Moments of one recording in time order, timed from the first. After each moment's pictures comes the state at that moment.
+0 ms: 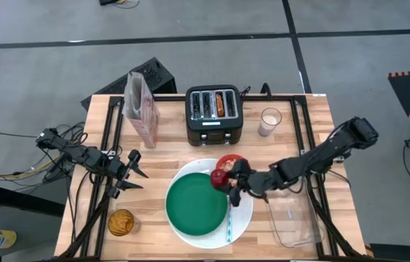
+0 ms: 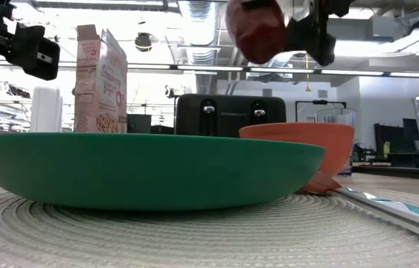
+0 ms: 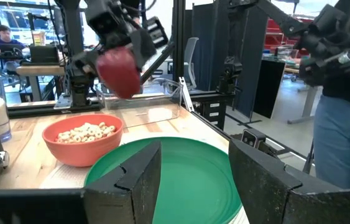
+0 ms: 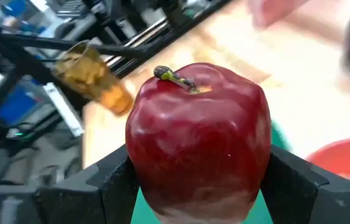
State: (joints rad) left arm -0.43 0.01 0.02 0.01 -0.04 -0.04; right arm 0.43 1.45 0.90 0.08 0.50 0.78
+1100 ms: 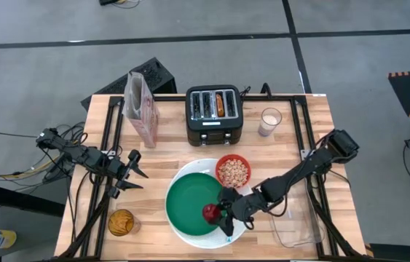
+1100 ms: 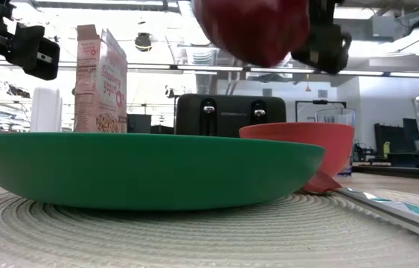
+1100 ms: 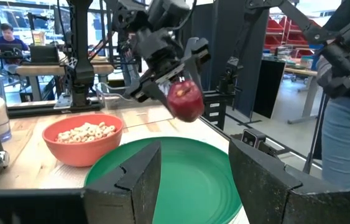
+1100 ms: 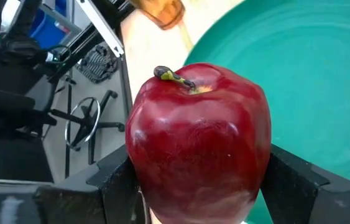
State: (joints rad) left arm -0.43 0.01 0.02 0.01 -0.04 -0.04; right arm 0.53 1.74 1.12 0.02 0.24 0.94
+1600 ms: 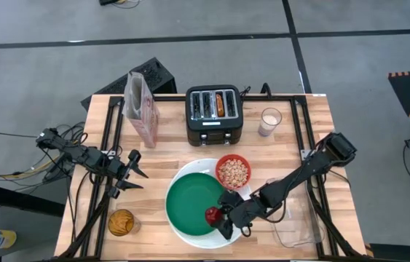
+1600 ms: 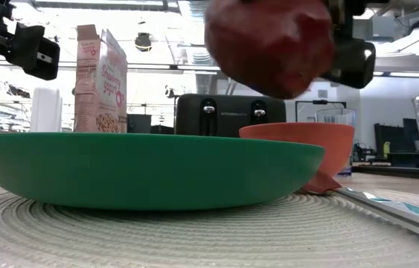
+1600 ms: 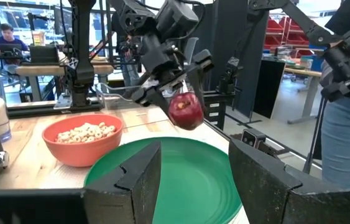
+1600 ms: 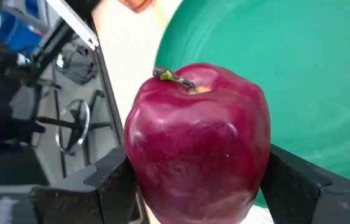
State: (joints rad) left arm -0.43 0.01 0.02 0.01 -0.04 -0.04; right arm 0.56 1.79 1.16 -0.08 0.26 1.08
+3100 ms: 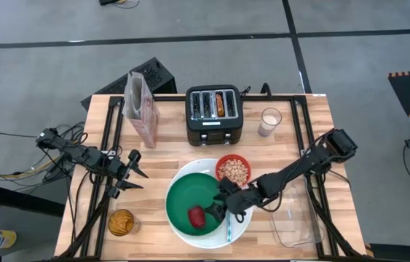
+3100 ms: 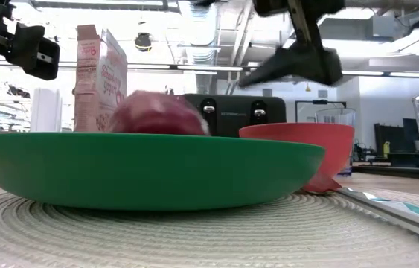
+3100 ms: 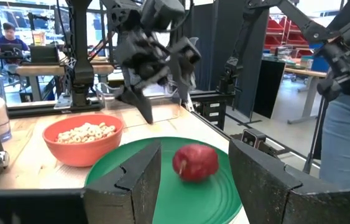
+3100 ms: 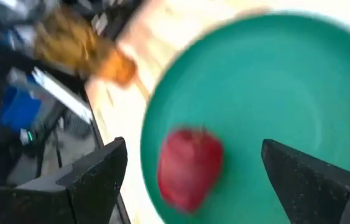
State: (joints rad) left arm -0.43 0.01 0.02 0.01 -0.04 -0.04; right arm 0.47 1.75 1.14 -0.05 0.33 1.17
